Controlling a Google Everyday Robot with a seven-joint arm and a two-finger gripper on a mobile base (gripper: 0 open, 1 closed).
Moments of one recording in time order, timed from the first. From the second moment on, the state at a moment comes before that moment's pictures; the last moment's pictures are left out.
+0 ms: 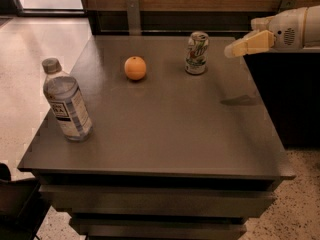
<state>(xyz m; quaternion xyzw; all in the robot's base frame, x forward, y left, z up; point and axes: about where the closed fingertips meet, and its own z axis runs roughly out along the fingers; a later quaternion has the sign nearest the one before) 0.664 -0.218 0.959 -0.38 0.74 0.25 0.50</state>
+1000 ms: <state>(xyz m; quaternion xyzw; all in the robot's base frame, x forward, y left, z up) 0.685 -0.186 0.924 -0.39 0.71 0.27 0.52</state>
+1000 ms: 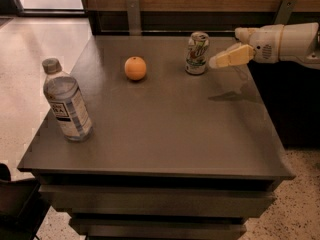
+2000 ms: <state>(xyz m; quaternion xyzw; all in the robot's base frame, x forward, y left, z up) 0.731 -0.158 0.901 -0.39 0.67 0.29 0.56</state>
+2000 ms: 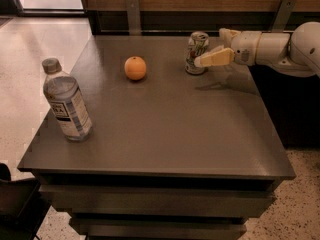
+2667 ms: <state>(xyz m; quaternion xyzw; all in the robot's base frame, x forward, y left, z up) 0.754 -0.152 0.892 -0.36 0.66 0.31 0.58</state>
